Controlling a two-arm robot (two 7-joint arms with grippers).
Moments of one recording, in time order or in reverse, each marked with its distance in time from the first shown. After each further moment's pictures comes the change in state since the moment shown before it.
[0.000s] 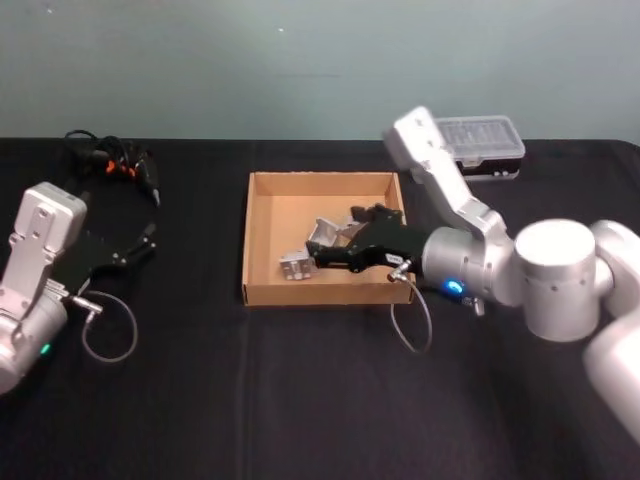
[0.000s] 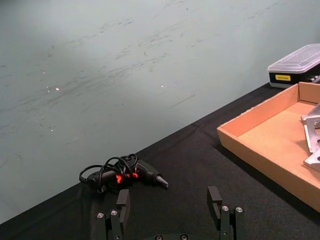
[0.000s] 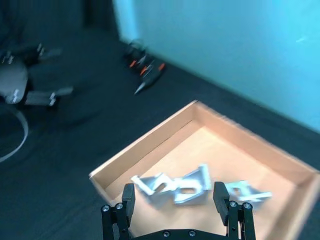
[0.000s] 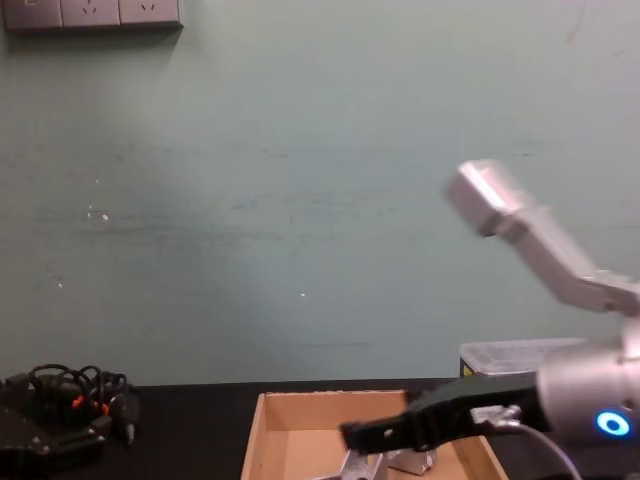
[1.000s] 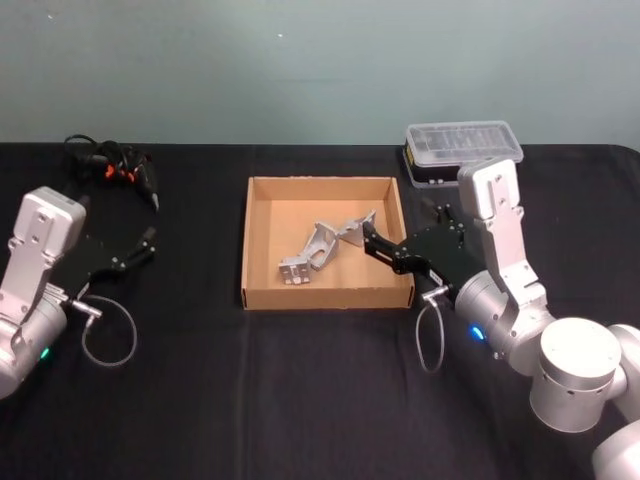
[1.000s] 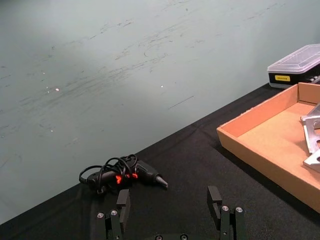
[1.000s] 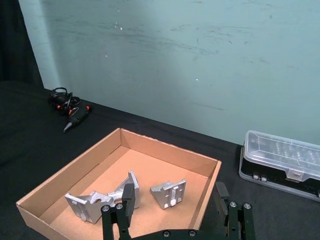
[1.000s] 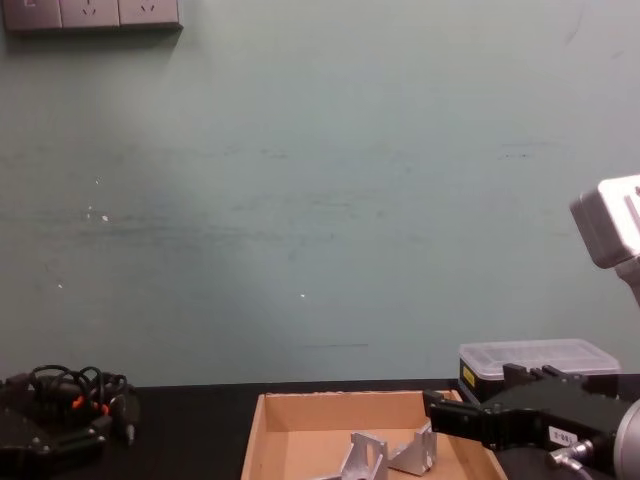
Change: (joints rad) left arm 0.000 0.000 0.000 0.000 0.000 0.000 0.000; right arm -0.283 -0.054 0.176 -0.119 -0.106 -0.317 -0.321
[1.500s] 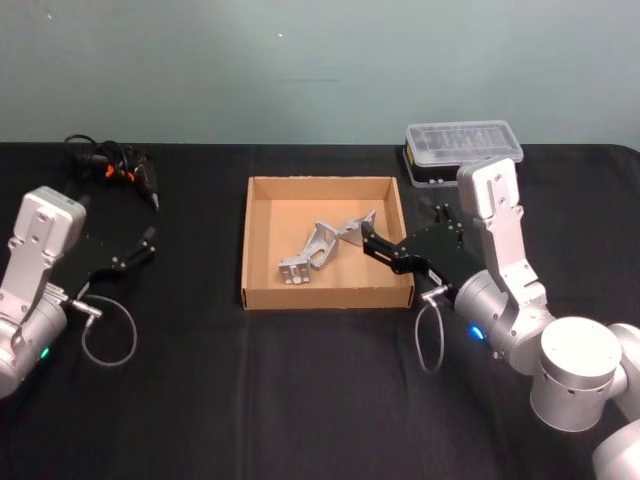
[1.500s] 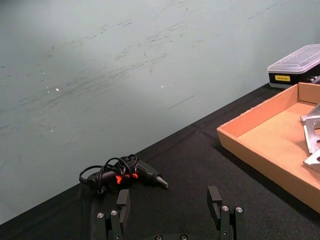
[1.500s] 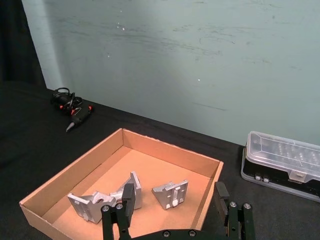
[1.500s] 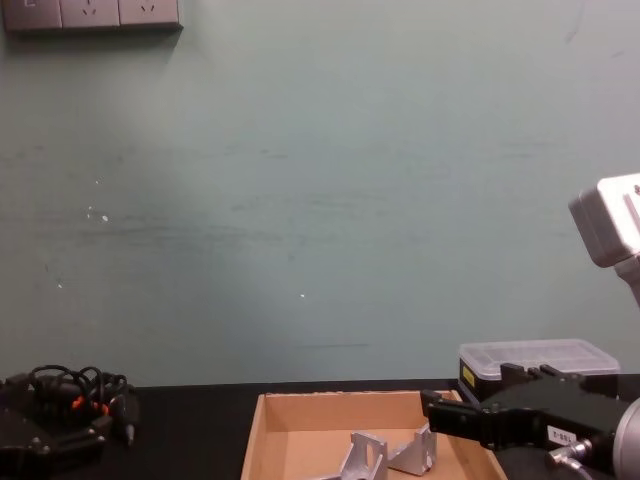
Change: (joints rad) left arm 0.000 0.000 0.000 0.000 0.000 0.000 0.000; right arm 0.002 0.003 -0.003 -0.002 0.005 0.001 0.007
